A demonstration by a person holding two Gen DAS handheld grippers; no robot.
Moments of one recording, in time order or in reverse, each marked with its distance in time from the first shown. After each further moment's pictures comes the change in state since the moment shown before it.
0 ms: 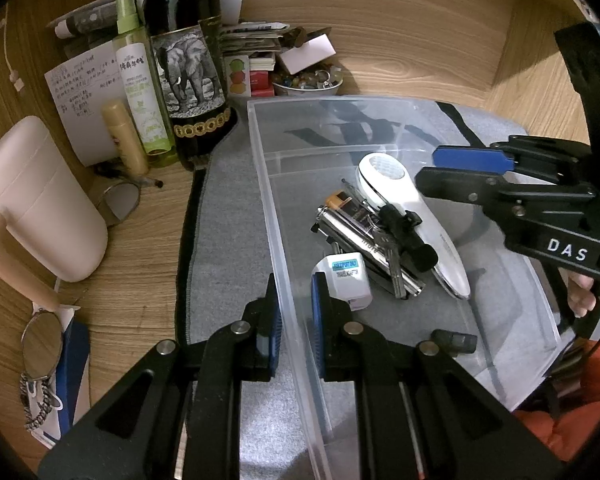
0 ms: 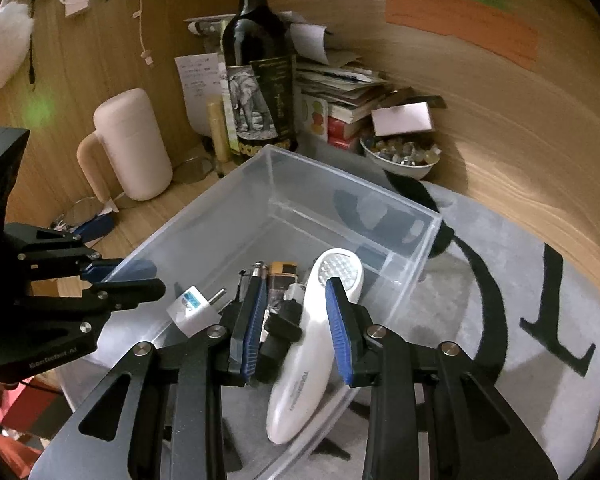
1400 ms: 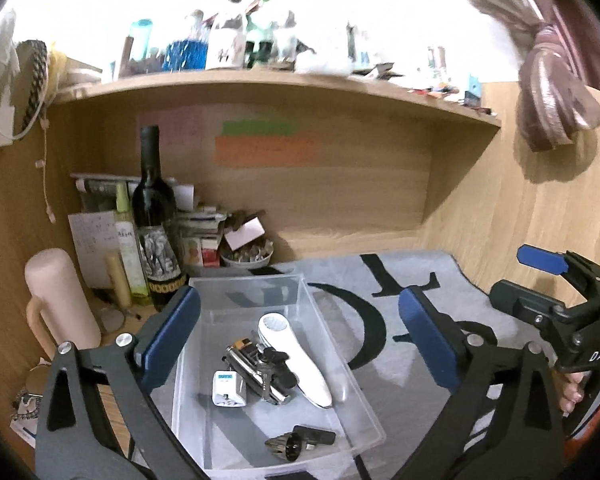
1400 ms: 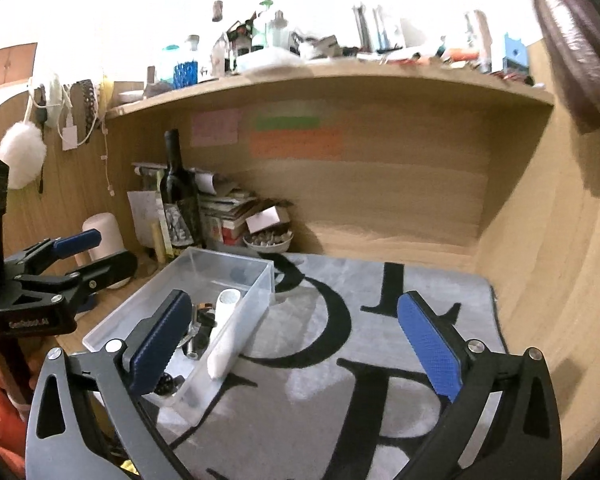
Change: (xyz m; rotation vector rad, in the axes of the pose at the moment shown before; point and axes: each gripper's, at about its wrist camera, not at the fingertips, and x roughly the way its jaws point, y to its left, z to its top) left arm -0.127 -0.096 -0.010 0.022 -0.598 -0.043; right arm -0.187 -0.026 -0.086 0.185 -0.435 -0.303
